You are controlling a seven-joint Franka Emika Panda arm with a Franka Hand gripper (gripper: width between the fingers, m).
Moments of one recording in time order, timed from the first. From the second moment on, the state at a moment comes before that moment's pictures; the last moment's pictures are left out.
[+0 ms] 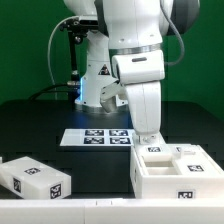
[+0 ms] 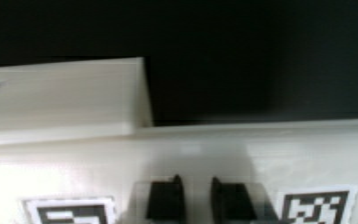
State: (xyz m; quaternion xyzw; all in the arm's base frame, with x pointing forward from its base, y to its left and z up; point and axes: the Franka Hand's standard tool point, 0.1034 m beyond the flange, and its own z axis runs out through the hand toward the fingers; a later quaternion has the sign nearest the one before) arm 0.528 0.040 0.056 -0.73 -0.68 -0.05 0.05
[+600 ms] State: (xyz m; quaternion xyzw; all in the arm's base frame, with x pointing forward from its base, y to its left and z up) arm 0.590 0.040 0.056 -0.73 -0.67 -0.07 0.06
